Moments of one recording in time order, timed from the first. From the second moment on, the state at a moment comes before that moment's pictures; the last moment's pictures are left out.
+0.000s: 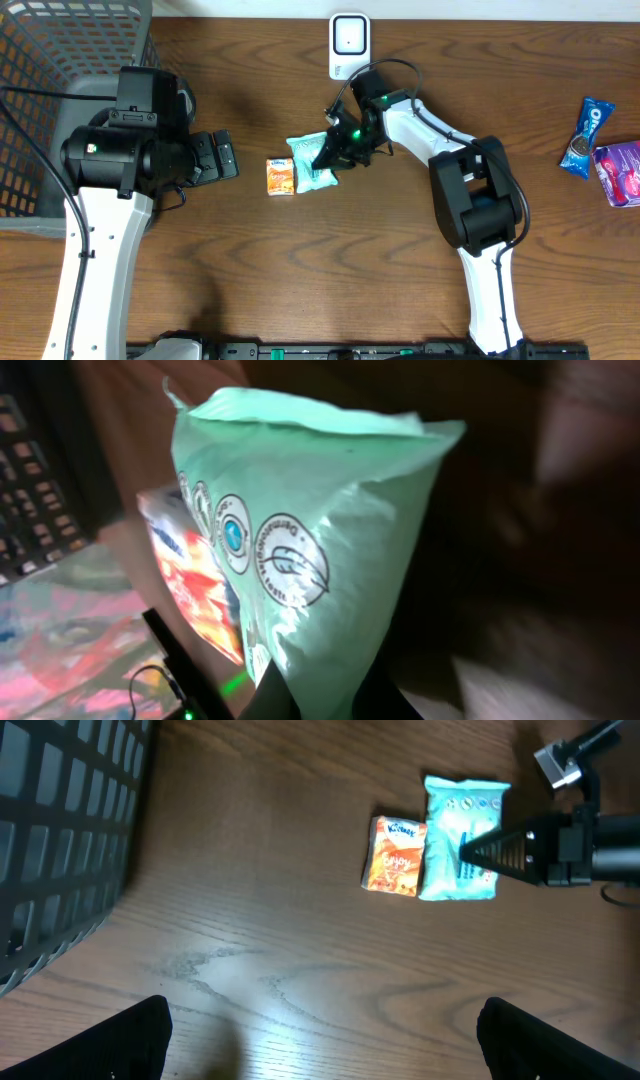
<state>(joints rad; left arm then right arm) -0.09 1.36 1.51 -1.34 0.08 -0.33 0.40 2.34 1.70 -0.79 -0.79 0.32</state>
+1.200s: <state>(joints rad) -0.09 1.36 1.51 -1.34 0.08 -0.33 0.47 2.27 1.67 -1.16 0.75 0.53</state>
